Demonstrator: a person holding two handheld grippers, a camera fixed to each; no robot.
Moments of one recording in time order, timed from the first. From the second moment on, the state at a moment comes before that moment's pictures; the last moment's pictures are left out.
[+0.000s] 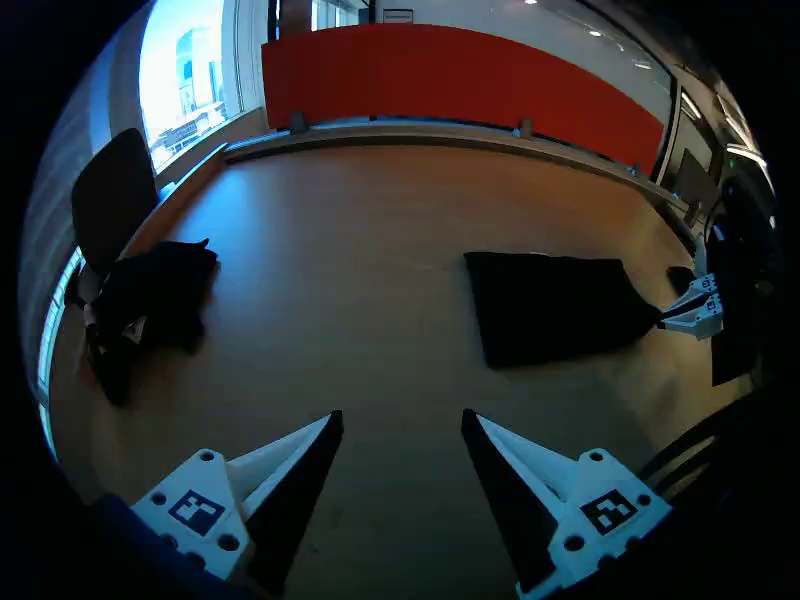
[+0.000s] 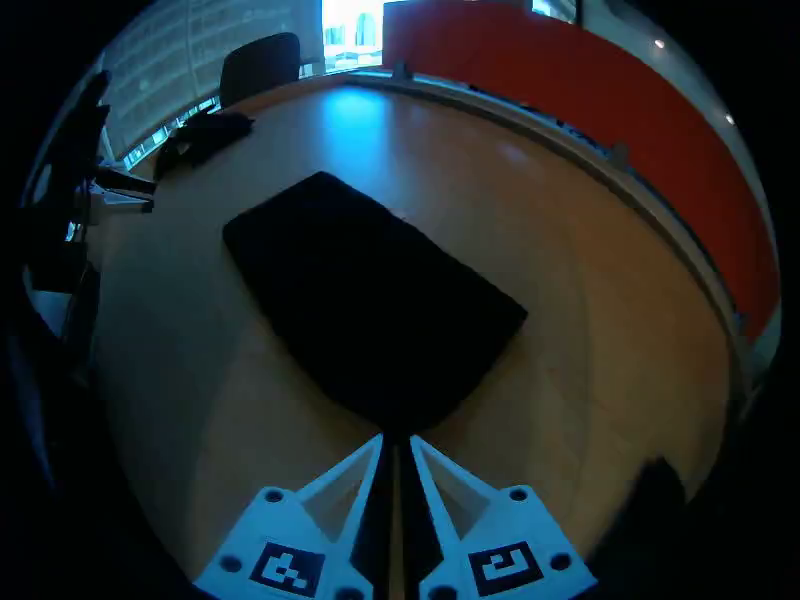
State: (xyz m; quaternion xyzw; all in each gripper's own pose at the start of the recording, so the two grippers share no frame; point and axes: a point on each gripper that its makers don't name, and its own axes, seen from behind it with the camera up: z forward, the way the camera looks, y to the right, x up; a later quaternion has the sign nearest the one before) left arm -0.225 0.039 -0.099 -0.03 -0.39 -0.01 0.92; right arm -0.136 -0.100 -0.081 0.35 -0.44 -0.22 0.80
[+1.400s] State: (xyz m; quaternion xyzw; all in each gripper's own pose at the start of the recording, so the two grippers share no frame) left arm -0.217 0.025 -0.113 -0.02 -0.38 -0.03 0.93; right arm -0.034 -0.222 -0.030 0.45 -0.32 -0.27 0.79
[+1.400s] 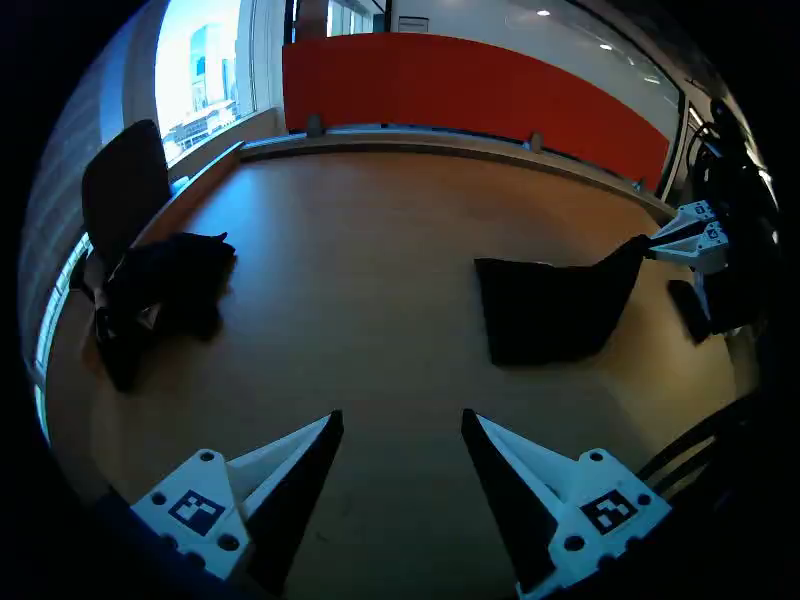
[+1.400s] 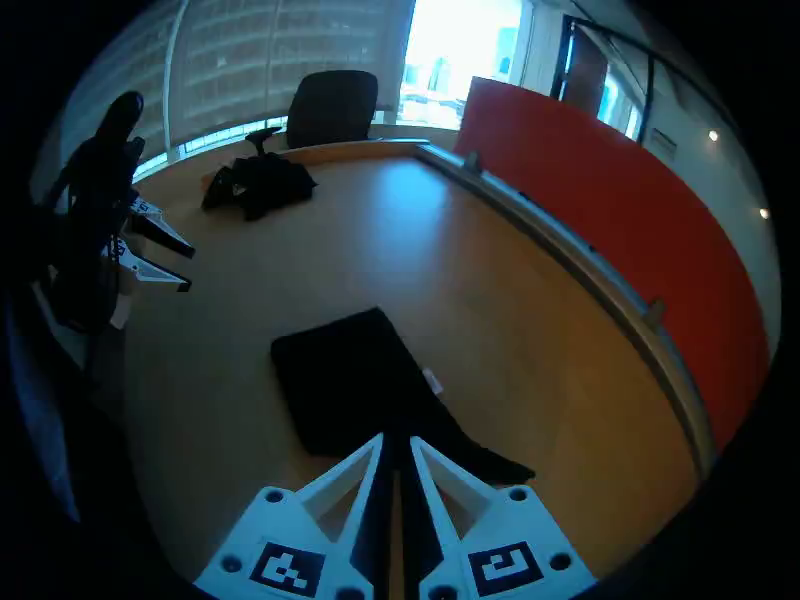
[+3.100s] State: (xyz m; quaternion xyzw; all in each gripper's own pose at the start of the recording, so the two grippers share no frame) left arm -0.221 0.017 -0.140 0.01 -0.37 -0.06 0.93; right arm -0.127 -0.371 -0.050 0.56 -0.36 -0.30 0.68
